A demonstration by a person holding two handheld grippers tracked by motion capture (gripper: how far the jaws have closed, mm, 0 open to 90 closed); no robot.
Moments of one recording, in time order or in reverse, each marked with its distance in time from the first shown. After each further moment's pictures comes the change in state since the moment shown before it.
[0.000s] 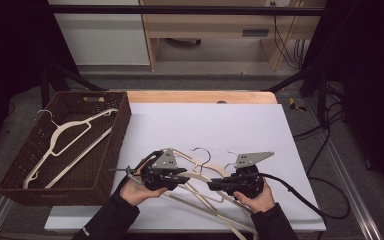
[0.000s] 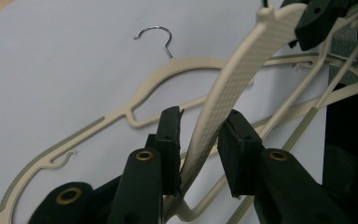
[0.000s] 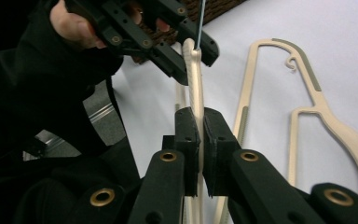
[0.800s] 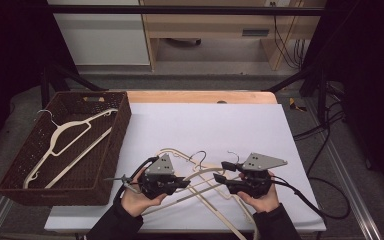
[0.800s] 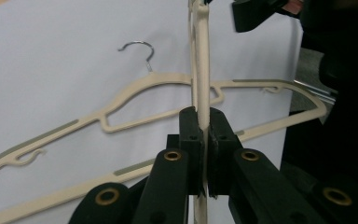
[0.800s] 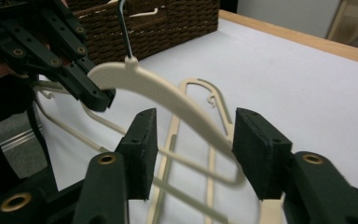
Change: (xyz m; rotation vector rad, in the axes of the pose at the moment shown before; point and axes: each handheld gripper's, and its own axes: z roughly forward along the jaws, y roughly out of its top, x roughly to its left) left arm -0.019 -0.005 -0.013 -0.123 -0.021 -0.149; right arm 0.003 -0.005 -0.017 -0.161 -0.287 -0.135
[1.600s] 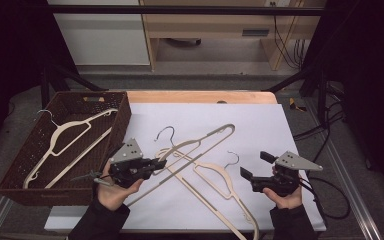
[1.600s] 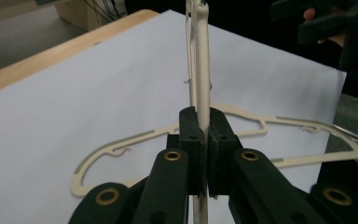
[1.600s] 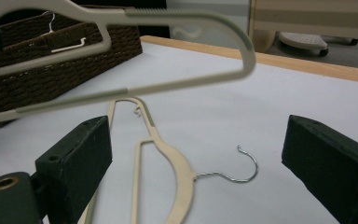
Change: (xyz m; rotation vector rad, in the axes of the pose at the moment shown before) left arm 0.021 0.007 -0.069 -0.146 0.176 -0.066; right arm -0.035 -0.020 -0.045 -0.113 -0.246 0.130
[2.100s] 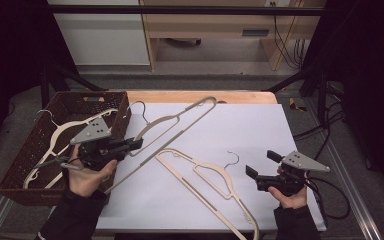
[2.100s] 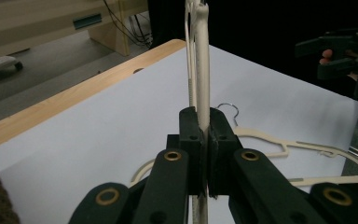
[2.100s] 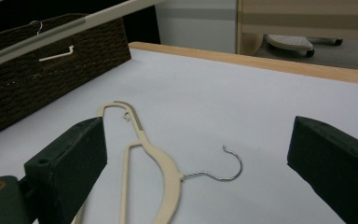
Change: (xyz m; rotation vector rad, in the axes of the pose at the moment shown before) left arm 0.035 0.030 -0.054 -0.052 0.083 -0.002; right arm -0.008 -0.001 -0.008 -0.012 -0.037 0.021
